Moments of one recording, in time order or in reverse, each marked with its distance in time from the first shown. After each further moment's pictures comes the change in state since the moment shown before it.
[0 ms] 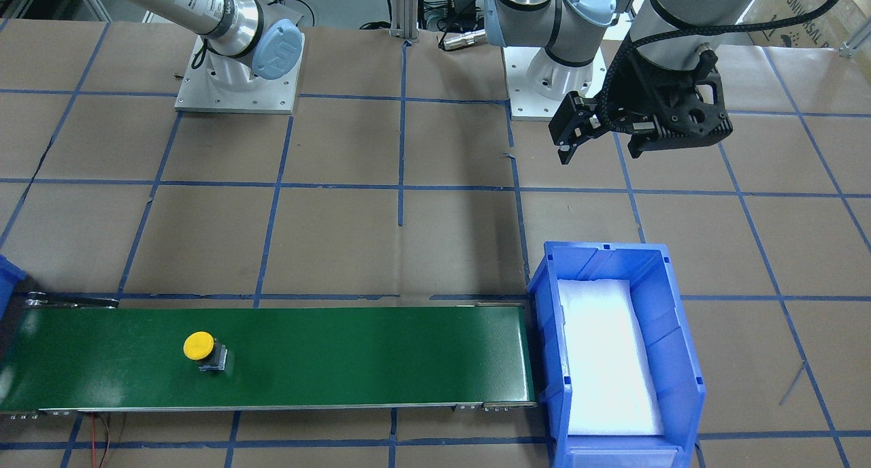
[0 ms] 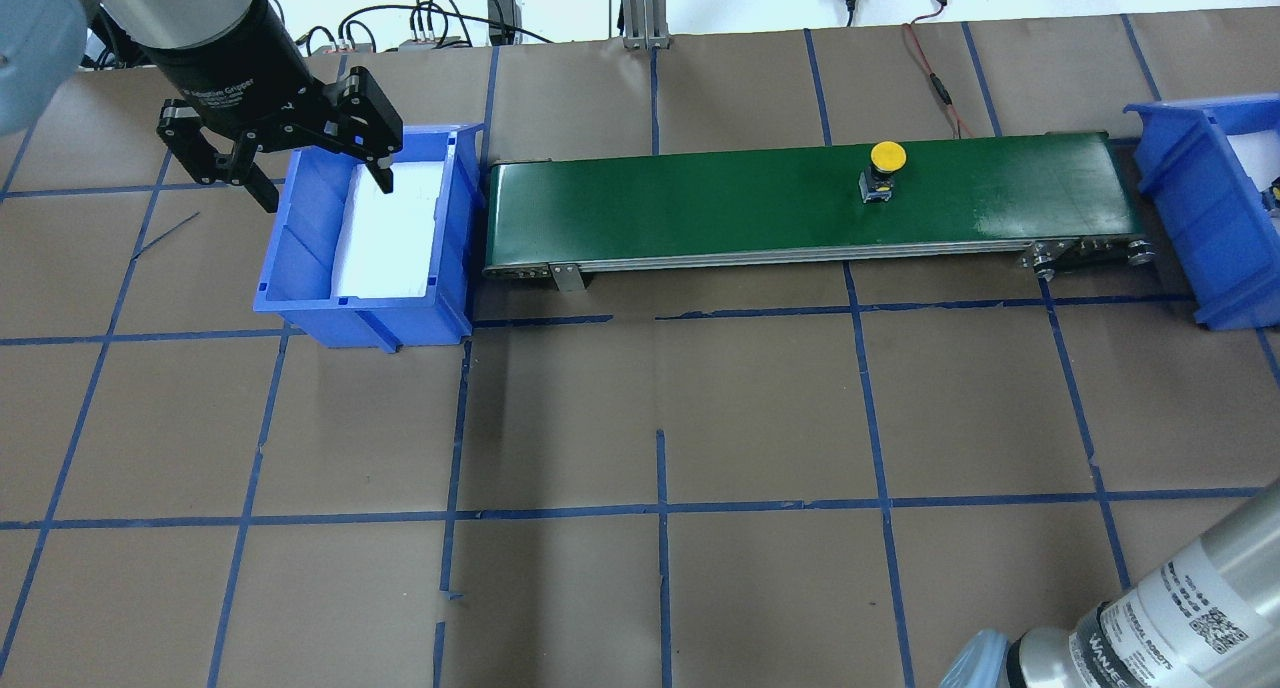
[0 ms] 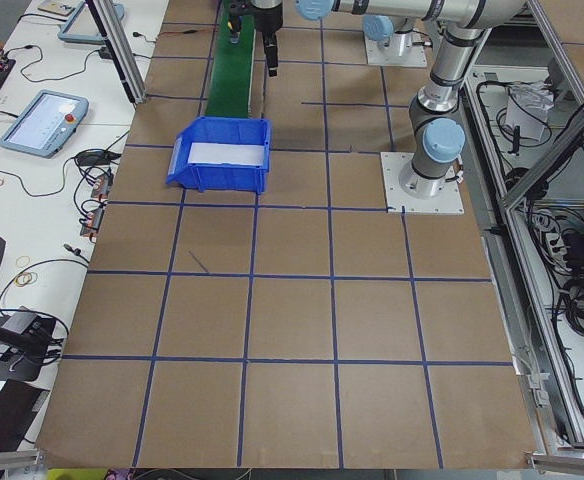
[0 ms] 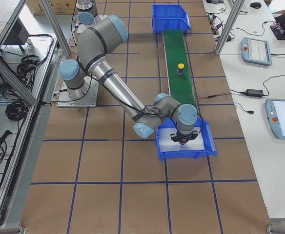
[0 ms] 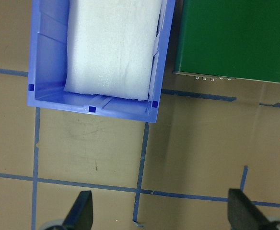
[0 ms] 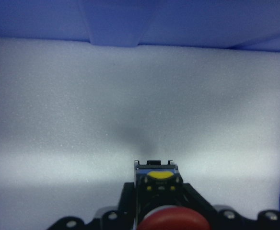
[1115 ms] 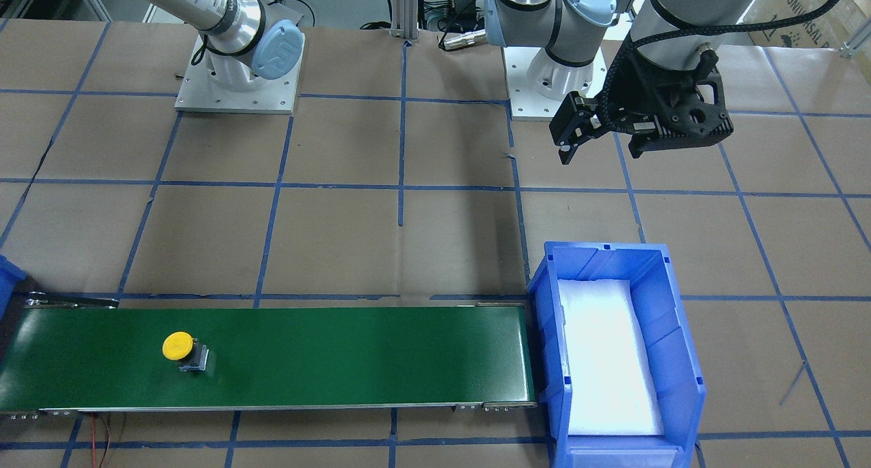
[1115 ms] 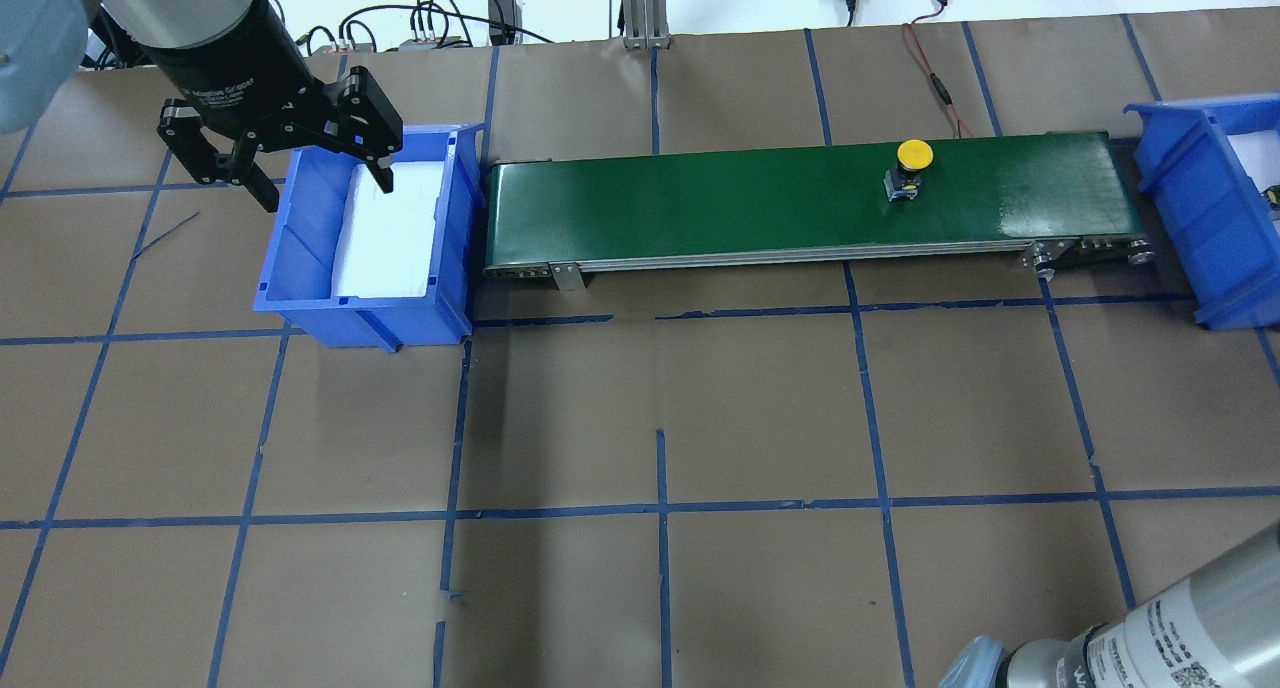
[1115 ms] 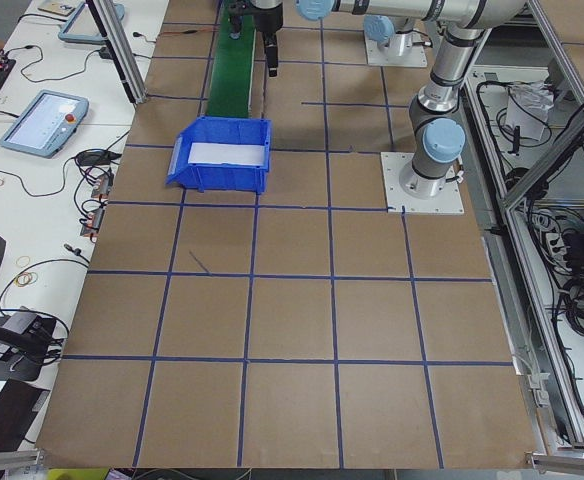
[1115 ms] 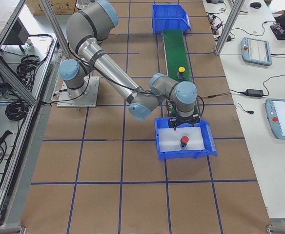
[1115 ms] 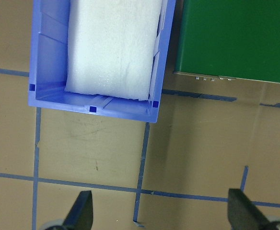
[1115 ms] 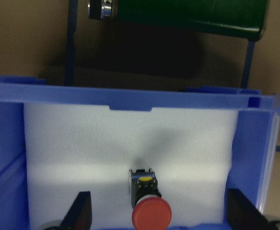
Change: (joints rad) left arm 0.001 0.000 0.000 0.000 -0.001 0.000; right arm 0.062 -0.212 0.073 0.105 -0.008 0.024
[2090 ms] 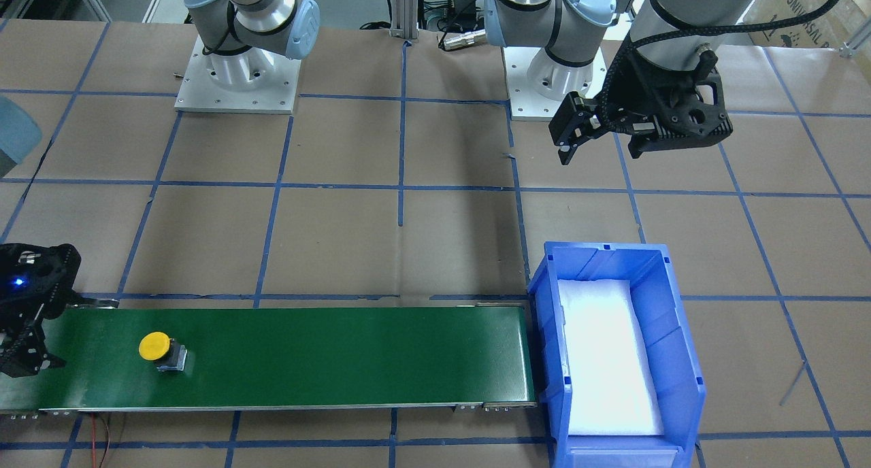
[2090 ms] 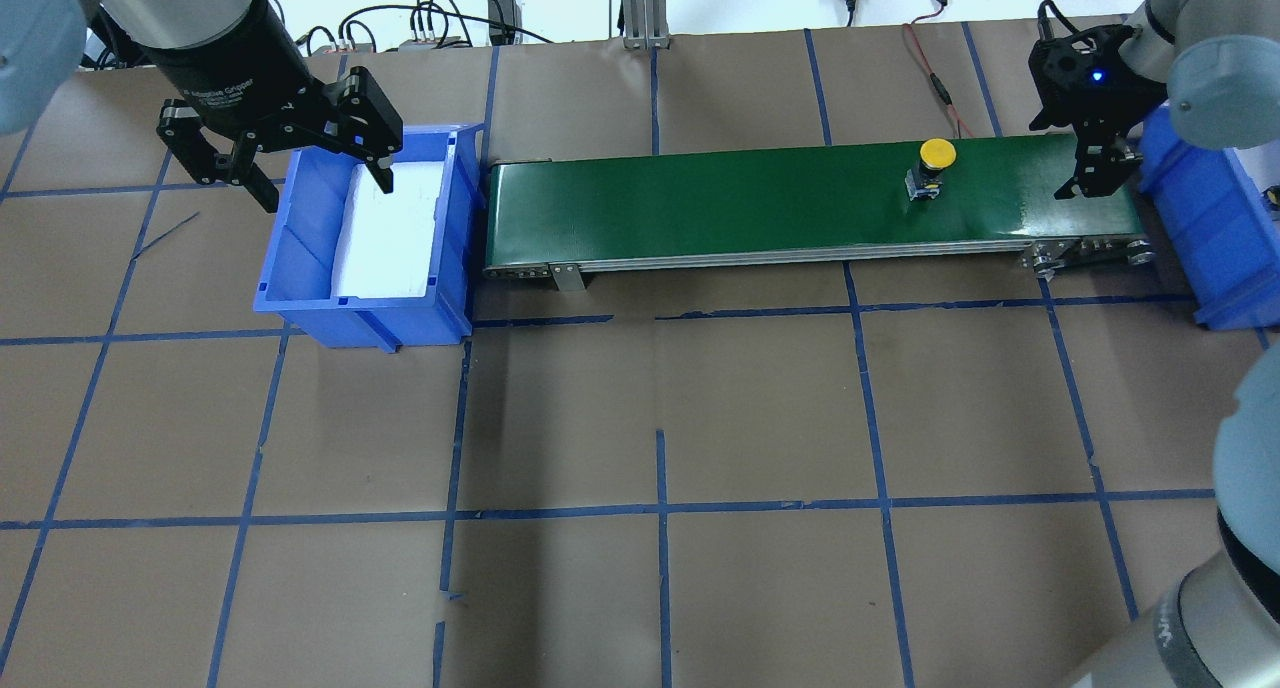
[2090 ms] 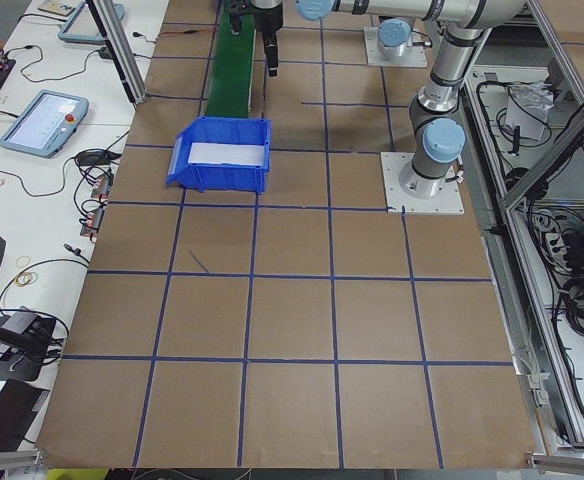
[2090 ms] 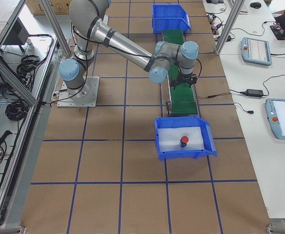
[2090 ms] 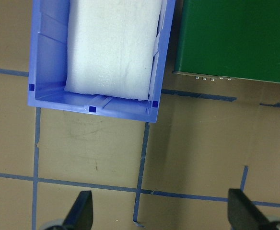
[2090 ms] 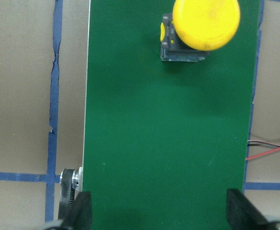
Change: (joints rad) left arm -0.001 0.000 0.000 0.000 0.000 0.000; right arm 0.350 -0.038 0.135 -0.007 -0.019 0.390
